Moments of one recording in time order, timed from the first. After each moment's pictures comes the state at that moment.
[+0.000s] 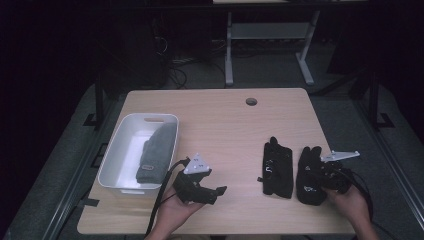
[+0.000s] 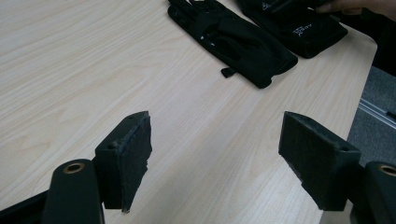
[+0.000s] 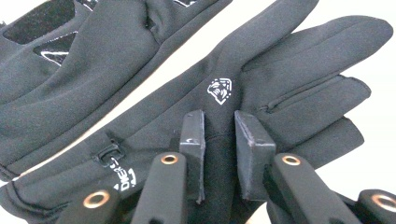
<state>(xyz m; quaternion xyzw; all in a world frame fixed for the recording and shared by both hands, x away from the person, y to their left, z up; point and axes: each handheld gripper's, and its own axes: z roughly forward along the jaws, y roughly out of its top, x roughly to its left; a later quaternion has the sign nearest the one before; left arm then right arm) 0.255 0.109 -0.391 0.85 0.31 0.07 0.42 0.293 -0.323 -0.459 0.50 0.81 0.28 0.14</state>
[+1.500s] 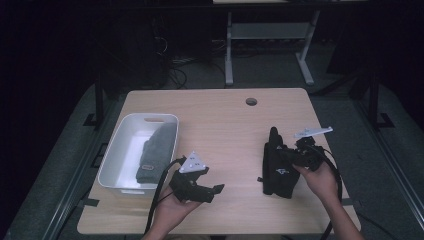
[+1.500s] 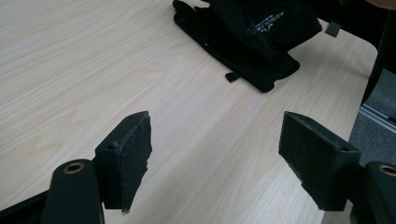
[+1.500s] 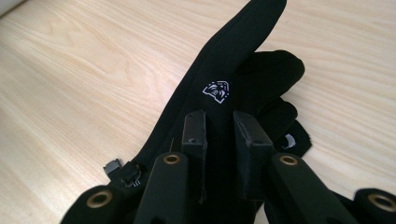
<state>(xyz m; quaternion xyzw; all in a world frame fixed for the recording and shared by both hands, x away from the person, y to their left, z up) 0.256 0.116 -0.387 0.85 0.31 0.08 0.43 0.336 -0.244 -0.411 0.47 0.80 0.34 0.12</state>
